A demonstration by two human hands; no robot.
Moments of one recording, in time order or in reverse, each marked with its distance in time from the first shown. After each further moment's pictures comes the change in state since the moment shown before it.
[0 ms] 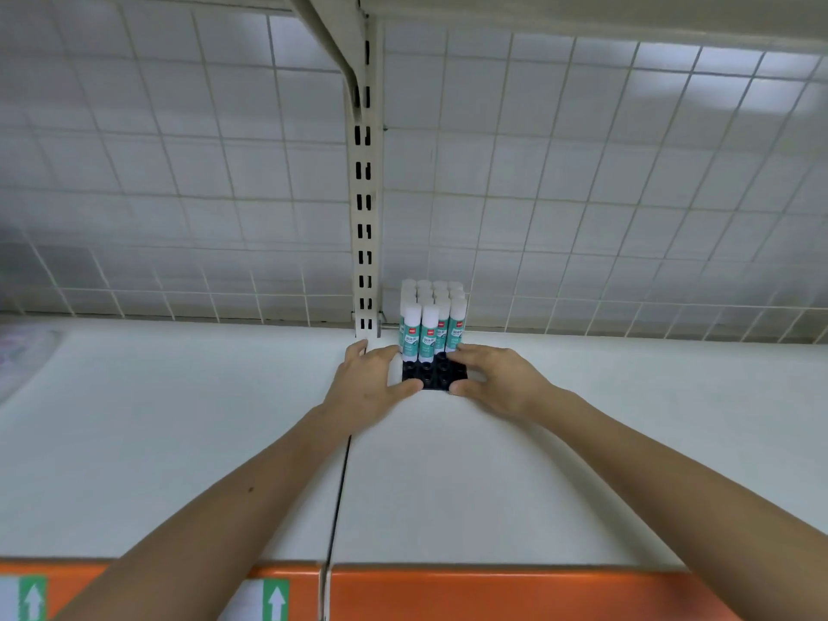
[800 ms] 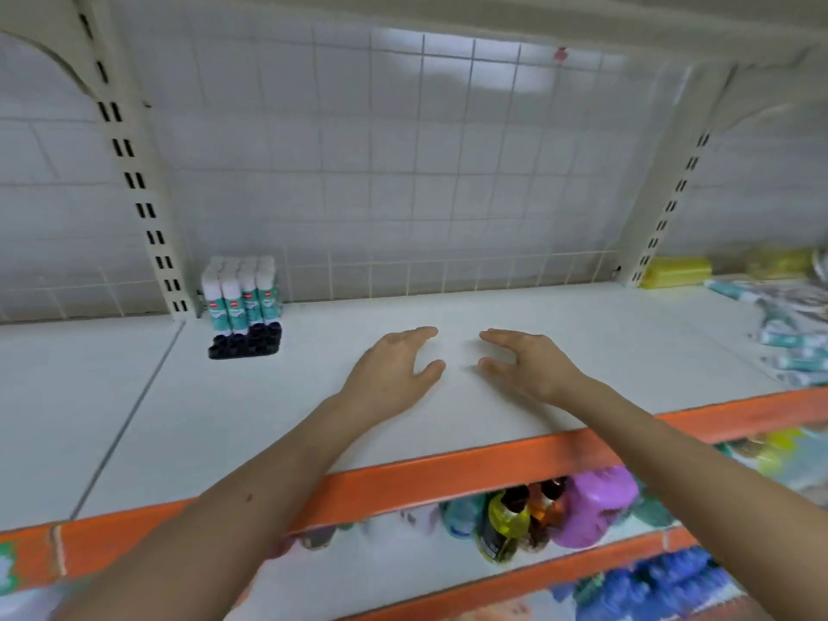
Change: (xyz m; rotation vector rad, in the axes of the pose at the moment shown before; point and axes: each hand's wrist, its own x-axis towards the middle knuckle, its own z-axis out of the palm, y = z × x) left_hand -0.049 0.215 0.095 -0.019 -0.042 0.410; right_hand -0.181 0.165 -0.073 -0.023 0.205 0.279
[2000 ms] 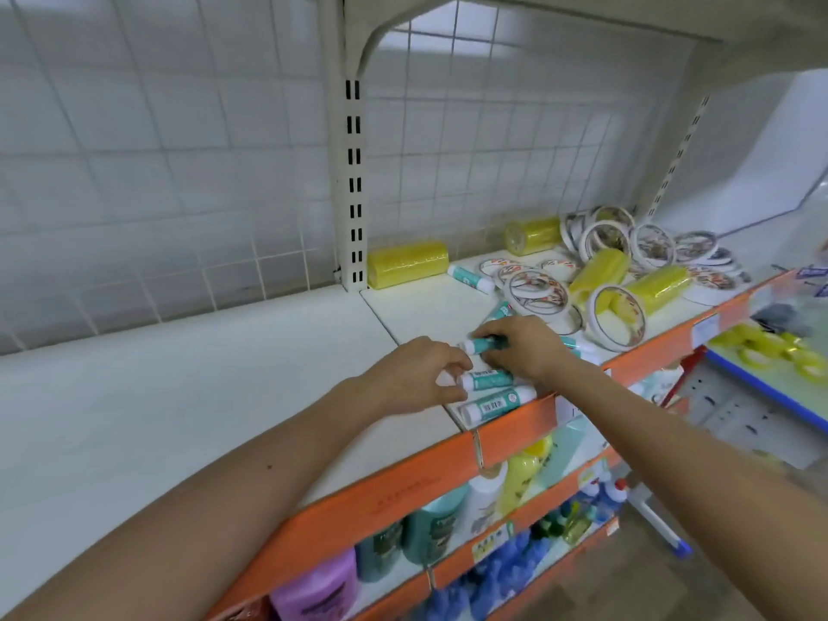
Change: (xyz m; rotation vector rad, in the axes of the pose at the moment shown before) left_hand 0.243 0.315 0.266 0.023 -0.429 0.471; right_hand -0.028 0.406 -0.167 -0.124 0.079 0.277
